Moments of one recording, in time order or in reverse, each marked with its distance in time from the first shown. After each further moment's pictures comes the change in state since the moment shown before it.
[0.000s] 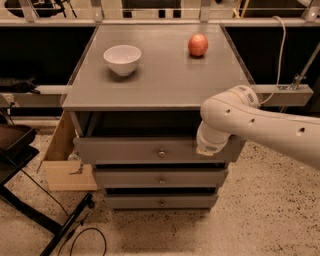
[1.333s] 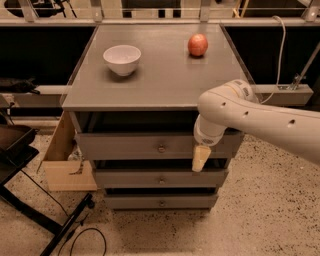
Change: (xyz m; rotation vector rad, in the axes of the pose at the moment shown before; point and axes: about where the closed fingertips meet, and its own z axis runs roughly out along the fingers) arm -0.013 -0.026 0.003 0.021 -0.018 0.003
